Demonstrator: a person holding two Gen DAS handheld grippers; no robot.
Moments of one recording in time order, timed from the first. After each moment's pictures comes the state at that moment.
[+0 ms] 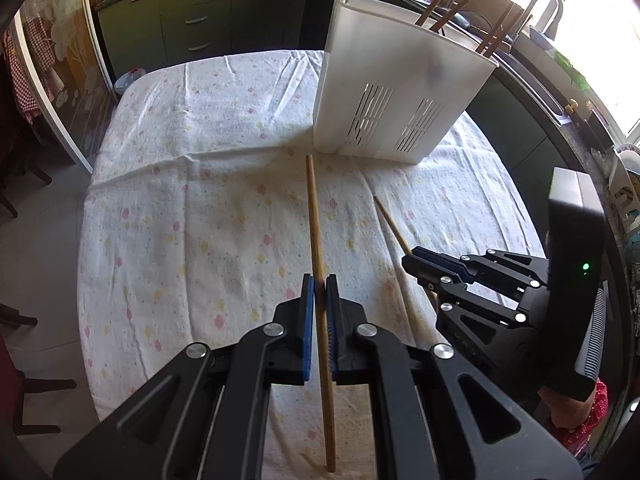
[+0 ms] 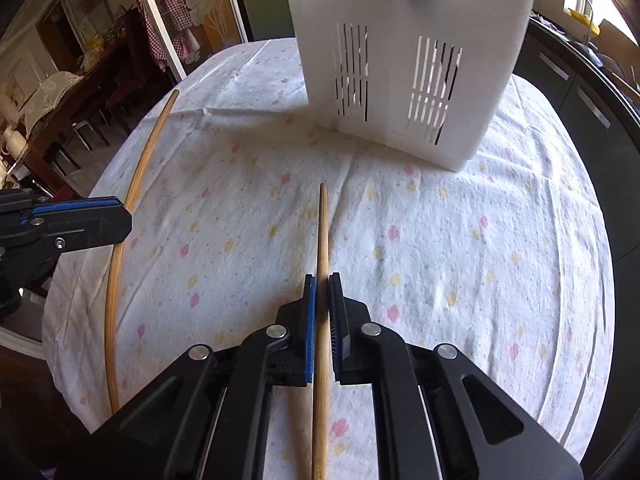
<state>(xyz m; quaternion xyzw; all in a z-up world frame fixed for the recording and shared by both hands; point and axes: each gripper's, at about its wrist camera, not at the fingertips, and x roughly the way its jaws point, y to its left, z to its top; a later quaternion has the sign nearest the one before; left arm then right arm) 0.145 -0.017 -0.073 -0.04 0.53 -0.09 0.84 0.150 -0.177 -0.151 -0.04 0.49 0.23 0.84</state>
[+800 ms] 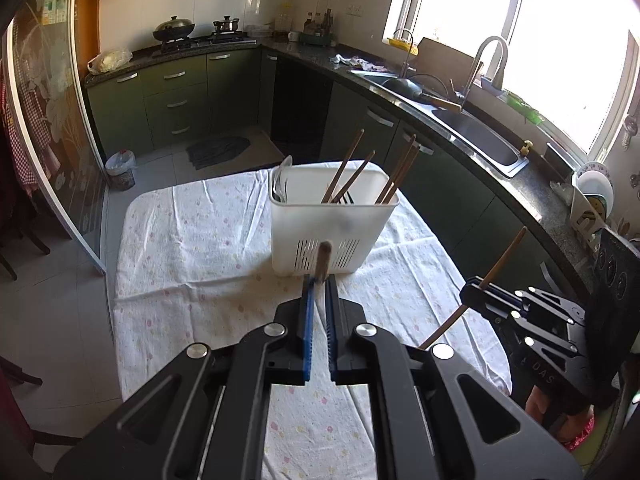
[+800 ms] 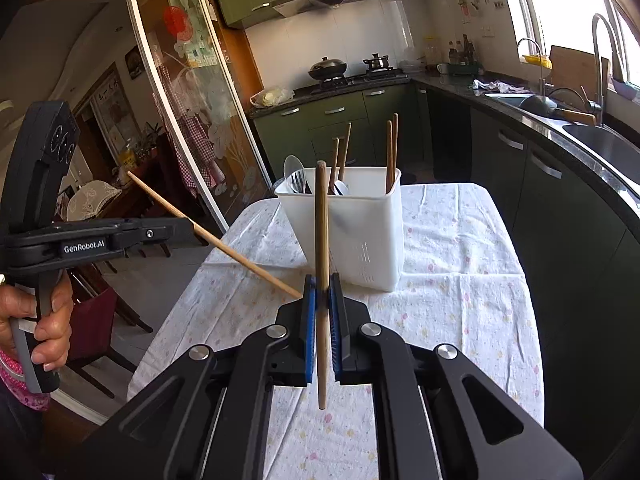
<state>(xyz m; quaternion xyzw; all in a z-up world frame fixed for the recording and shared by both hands) 0.145 -0.043 0.068 -0.02 0.41 -0.12 0.91 0.092 -0.277 0.003 0.06 0.32 0.25 0.91</state>
